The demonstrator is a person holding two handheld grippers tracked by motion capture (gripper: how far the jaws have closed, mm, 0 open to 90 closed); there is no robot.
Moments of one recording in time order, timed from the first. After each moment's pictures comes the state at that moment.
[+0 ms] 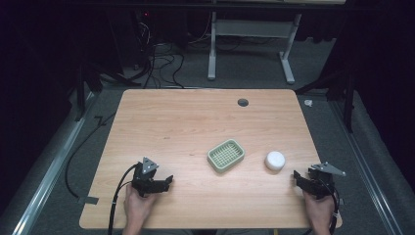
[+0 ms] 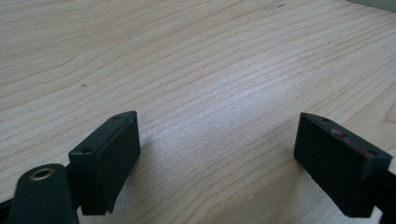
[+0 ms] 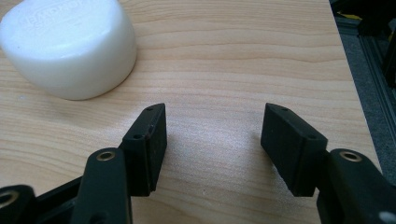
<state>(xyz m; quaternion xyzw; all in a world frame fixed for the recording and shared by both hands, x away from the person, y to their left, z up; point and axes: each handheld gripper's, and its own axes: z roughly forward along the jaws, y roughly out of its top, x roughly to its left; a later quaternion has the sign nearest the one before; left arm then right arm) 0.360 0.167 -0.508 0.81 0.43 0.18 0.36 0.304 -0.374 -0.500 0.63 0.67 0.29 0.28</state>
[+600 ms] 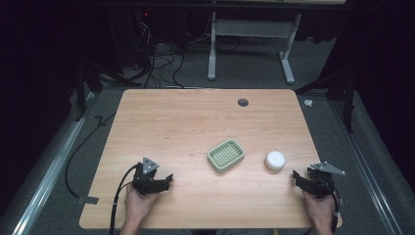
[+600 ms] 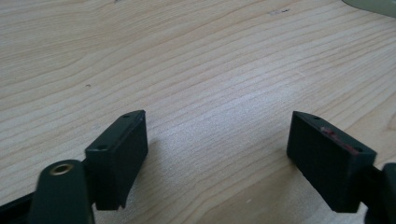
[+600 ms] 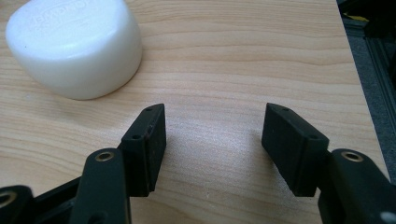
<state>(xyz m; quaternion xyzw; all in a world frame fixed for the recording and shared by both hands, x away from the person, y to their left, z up) 0.357 0.163 -0.507 0.80 0.44 0.19 0.36 0.306 -0.374 -0.500 0.62 0.68 0.29 0.27</state>
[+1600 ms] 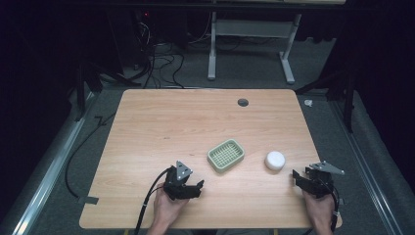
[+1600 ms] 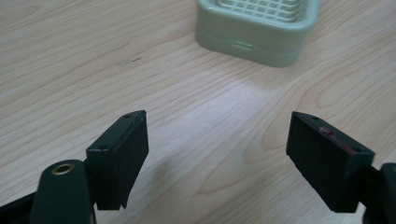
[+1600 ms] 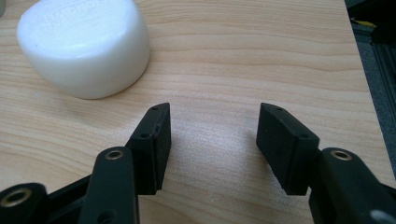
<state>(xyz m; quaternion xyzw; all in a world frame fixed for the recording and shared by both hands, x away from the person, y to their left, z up) 0.334 0.066 -0.492 0.83 0.38 0.16 0.38 0.307 -0.373 -0.500 0.61 0.69 0.30 0.27</state>
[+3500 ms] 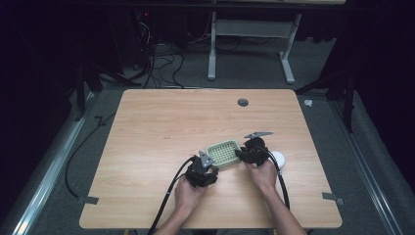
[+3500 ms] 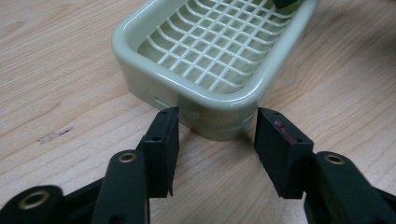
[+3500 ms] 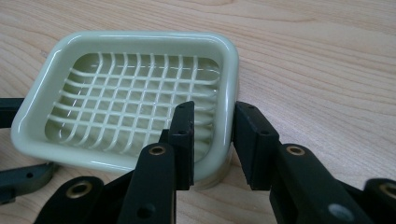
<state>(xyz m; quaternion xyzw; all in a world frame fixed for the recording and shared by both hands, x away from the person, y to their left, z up) 0.371 0.009 -0.499 0.84 0.38 0.16 0.36 0.418 -0.211 -0.478 0.53 0.78 0.32 0.13</state>
